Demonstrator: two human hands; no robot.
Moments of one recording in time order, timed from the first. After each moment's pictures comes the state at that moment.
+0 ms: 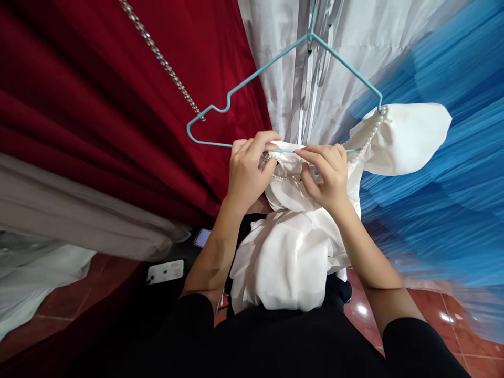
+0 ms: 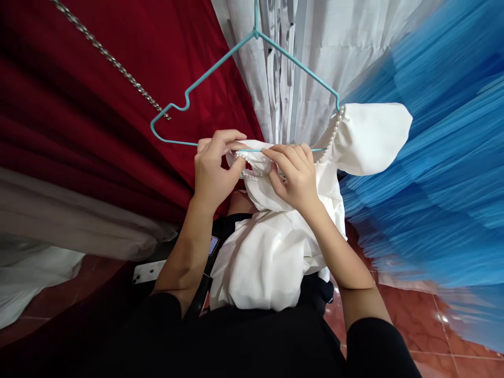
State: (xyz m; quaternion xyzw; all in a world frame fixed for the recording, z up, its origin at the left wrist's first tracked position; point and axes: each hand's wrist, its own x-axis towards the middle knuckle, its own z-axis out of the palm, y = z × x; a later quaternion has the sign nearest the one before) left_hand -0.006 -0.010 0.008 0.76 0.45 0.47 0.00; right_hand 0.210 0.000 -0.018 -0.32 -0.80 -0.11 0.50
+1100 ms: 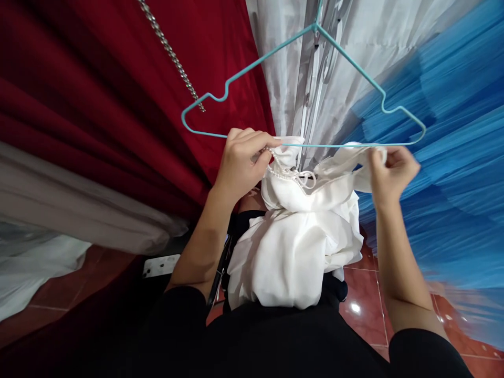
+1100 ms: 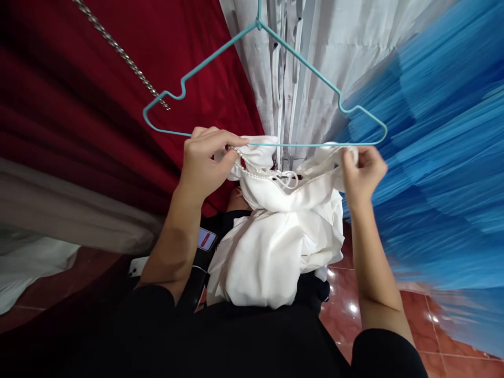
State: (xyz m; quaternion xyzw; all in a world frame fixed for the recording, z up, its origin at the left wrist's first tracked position) left_hand -0.022 0.002 0.011 0.80 0.39 0.46 -0.03; right_hand 0.320 0.017 -0.029 -0.54 -0.54 0.04 0.65
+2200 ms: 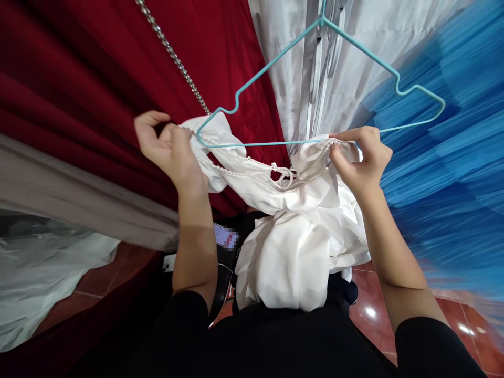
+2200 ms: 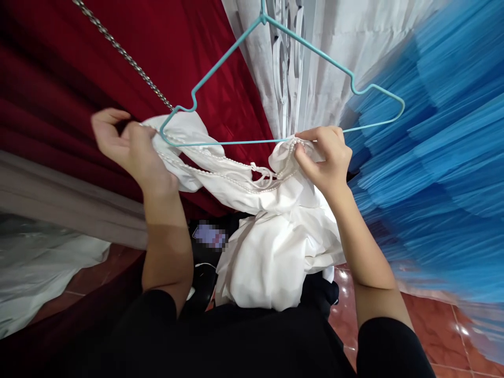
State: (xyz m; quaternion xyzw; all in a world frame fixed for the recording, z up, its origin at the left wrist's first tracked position) left_hand -0.124 0.041 -0.010 0.54 0.40 0.74 -0.11; right_hand 0.244 0.027 -0.010 -0.37 -0.73 -0.03 0.57
